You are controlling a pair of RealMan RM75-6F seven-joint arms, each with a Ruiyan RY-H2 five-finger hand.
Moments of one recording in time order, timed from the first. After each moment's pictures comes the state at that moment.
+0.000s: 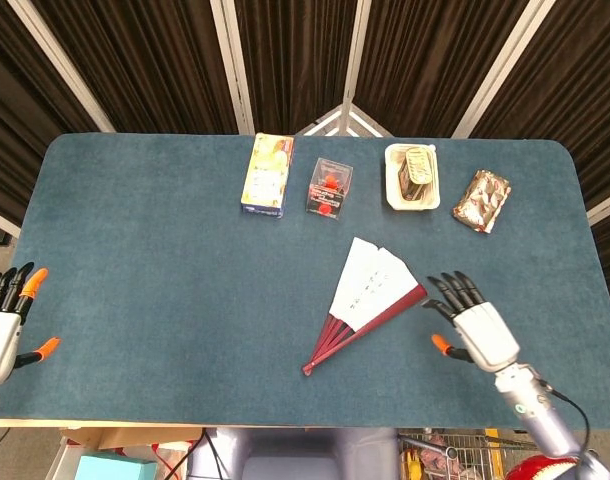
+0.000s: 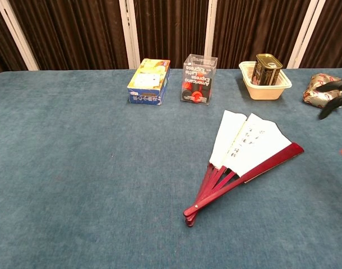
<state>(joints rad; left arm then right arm) -0.11 -1.16 -0.05 -1.55 1.51 1.50 0.11 0.33 -1.44 0.03 -1.18 -1.81 1.40 0.25</state>
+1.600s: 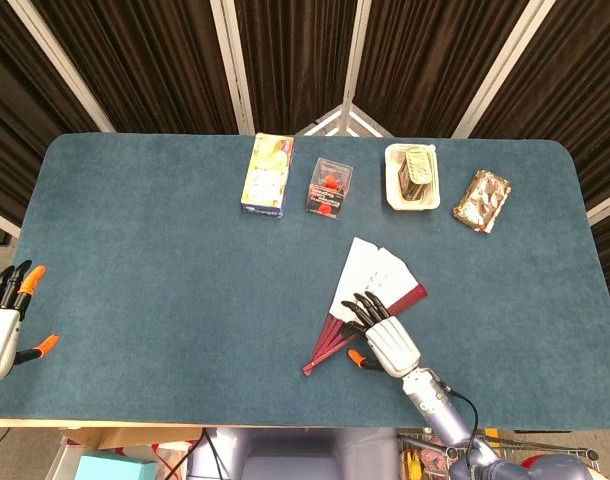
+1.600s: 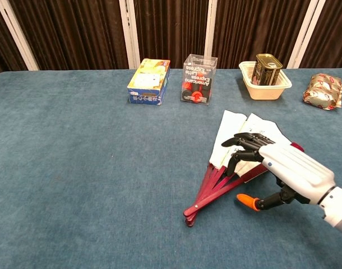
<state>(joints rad) -0.12 -1.17 -0.06 -1.56 1.47 1.48 0.12 0.42 -1.97 -0.03 -0.78 -1.74 1.38 0.33</state>
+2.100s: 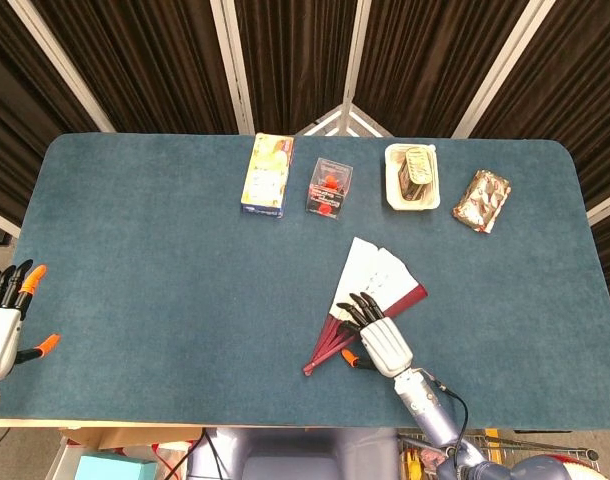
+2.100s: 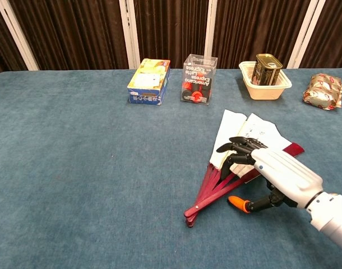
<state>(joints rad) -0.12 -1.17 -0.06 -1.56 1.47 1.47 0.11 0.42 -2.04 -0.03 -0.70 -1.72 1.39 0.37</state>
